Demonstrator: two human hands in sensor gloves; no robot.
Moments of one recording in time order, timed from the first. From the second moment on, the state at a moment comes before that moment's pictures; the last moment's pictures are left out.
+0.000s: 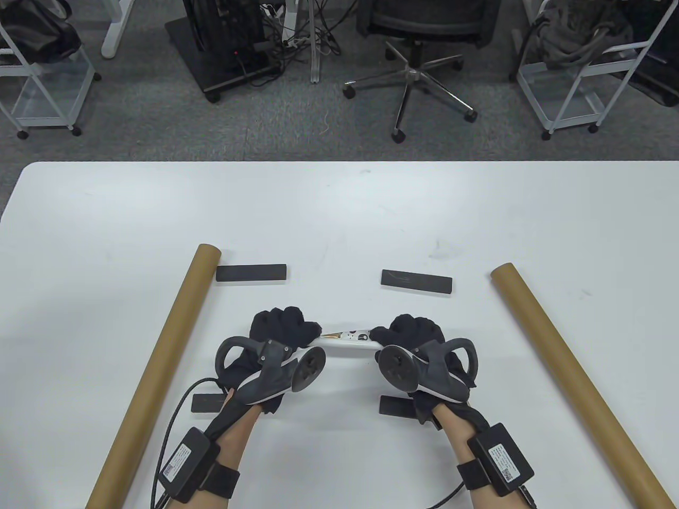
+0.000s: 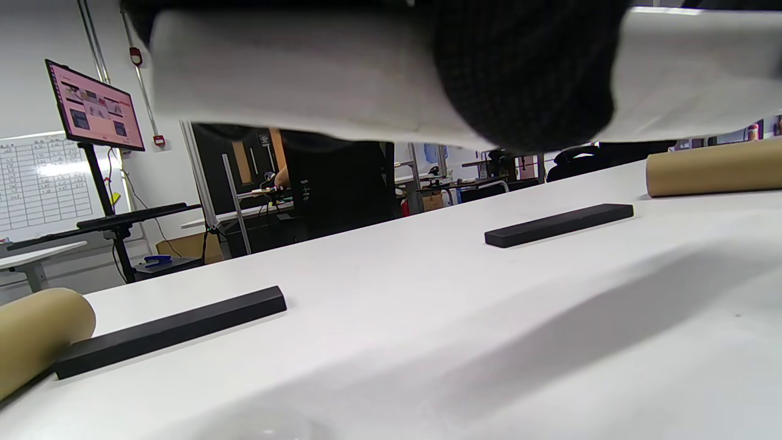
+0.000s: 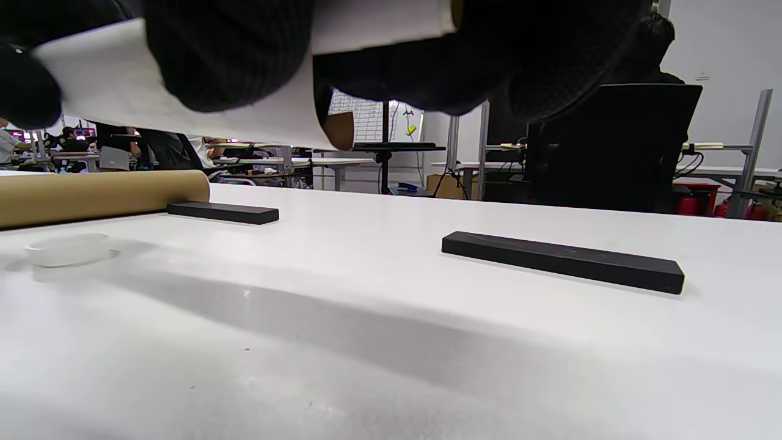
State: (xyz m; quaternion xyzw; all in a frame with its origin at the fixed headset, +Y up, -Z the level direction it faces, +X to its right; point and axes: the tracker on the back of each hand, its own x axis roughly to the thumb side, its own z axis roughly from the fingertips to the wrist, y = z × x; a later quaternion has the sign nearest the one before) left_hand -0.127 -0.682 -0.226 0.06 -0.19 -0.09 0.98; right_hand 0.086 -0.701 -0.222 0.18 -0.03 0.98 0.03
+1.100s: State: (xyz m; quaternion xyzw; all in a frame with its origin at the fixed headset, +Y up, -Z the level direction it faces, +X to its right) left_hand -0.129 -0.685 -0.229 0.03 -0.19 -0.04 0.98; right_hand 0.093 -0.703 -0.226 0.18 -0.01 0.98 0.06
